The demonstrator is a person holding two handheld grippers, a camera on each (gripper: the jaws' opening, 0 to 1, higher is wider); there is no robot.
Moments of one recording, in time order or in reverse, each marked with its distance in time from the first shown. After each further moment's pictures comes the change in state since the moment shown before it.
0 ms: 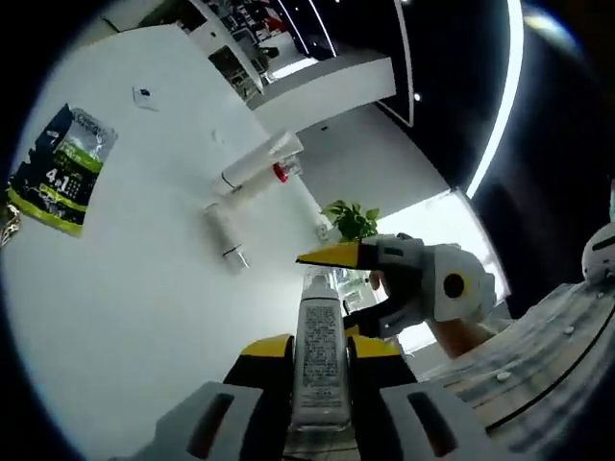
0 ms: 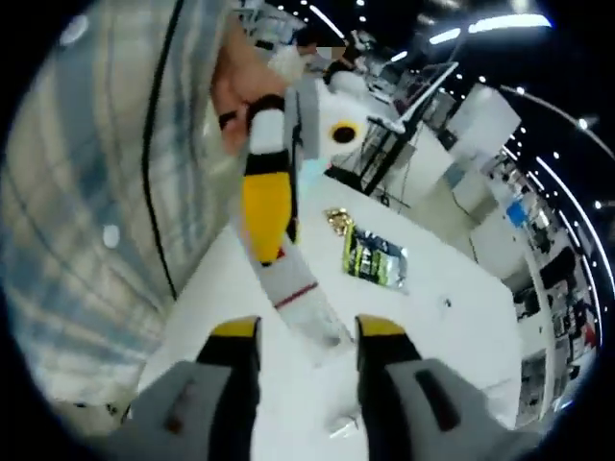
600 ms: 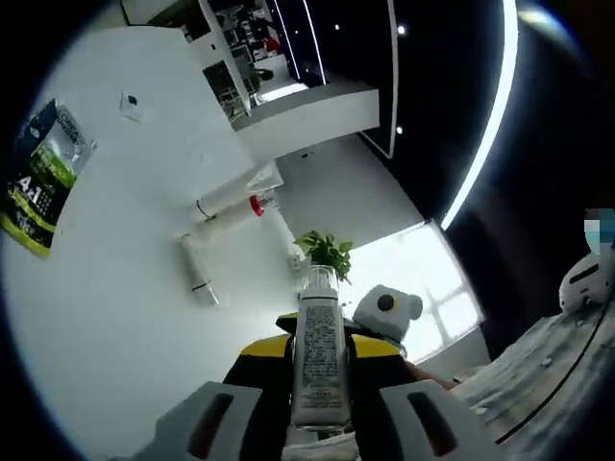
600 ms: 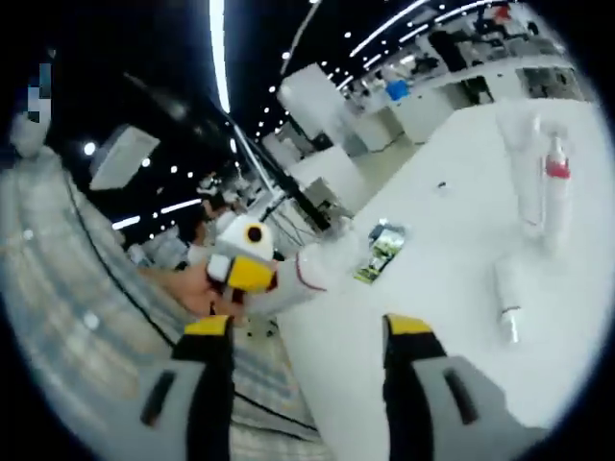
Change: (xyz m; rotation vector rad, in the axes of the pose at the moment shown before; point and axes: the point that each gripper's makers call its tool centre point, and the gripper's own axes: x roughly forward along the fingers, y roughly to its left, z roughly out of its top) left arm 0.022 -0.024 0.033 -0.013 -0.084 -0.146; right arm -0.043 -0.013 0.012 1.172 -0.581 0.074
